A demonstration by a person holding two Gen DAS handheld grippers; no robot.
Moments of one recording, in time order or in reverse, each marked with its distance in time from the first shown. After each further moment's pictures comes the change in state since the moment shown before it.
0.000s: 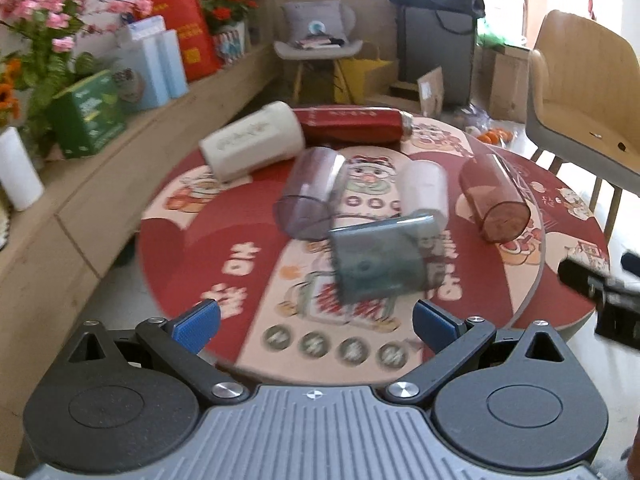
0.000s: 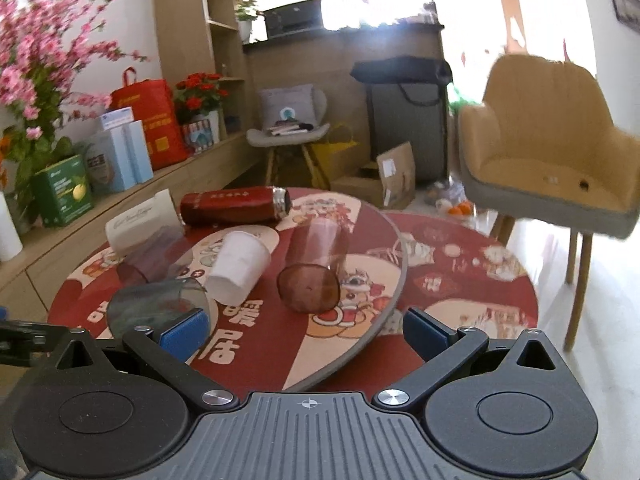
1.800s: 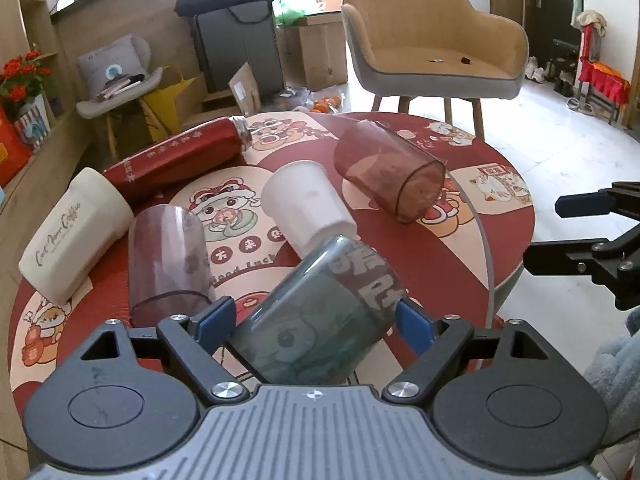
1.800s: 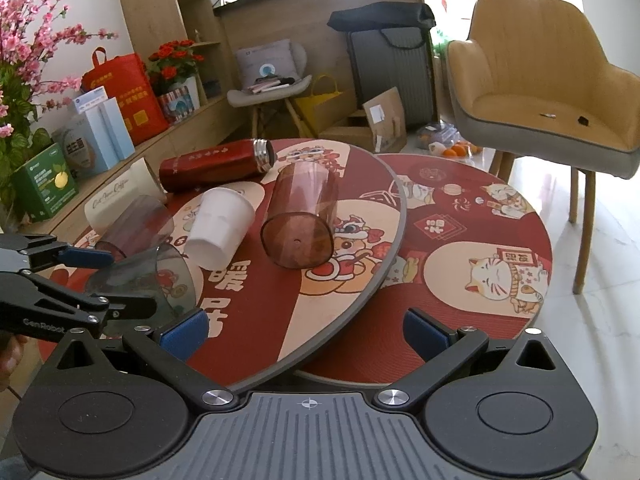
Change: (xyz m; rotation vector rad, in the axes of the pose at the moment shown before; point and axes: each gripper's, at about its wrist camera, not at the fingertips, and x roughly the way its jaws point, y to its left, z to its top) left arm 0.089 -0.010 0.024 0.473 -0.051 -0.444; right arm 0.036 -0.008 -0.013 0.083 0.128 -0.014
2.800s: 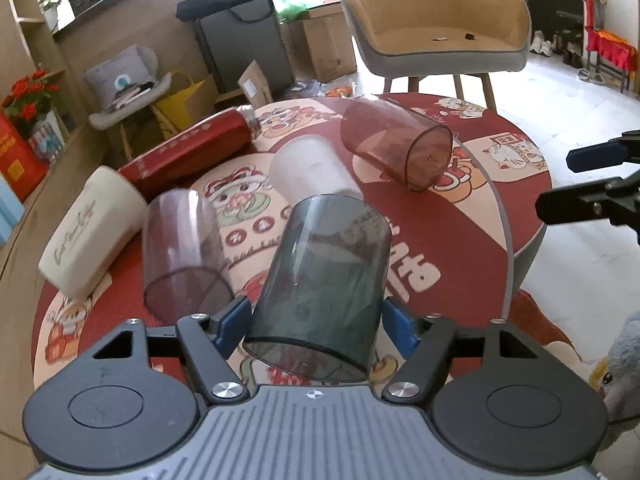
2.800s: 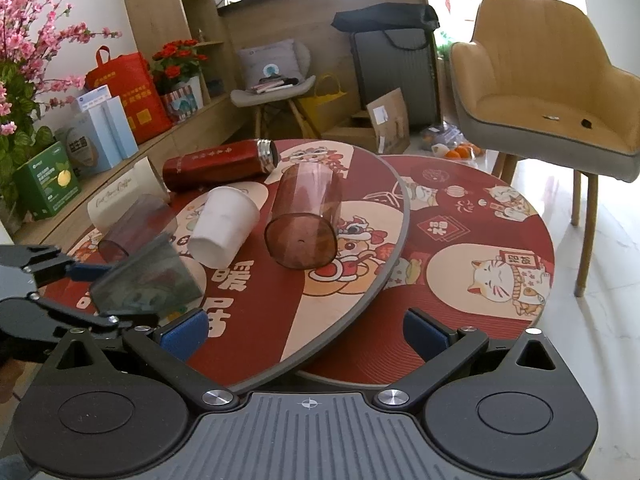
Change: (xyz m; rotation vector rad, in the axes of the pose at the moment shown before) left arm -0.007 -0.008 -0.017 0.059 0.032 0.095; right arm 0.000 0.001 -0.002 -0.006 0.000 0.007
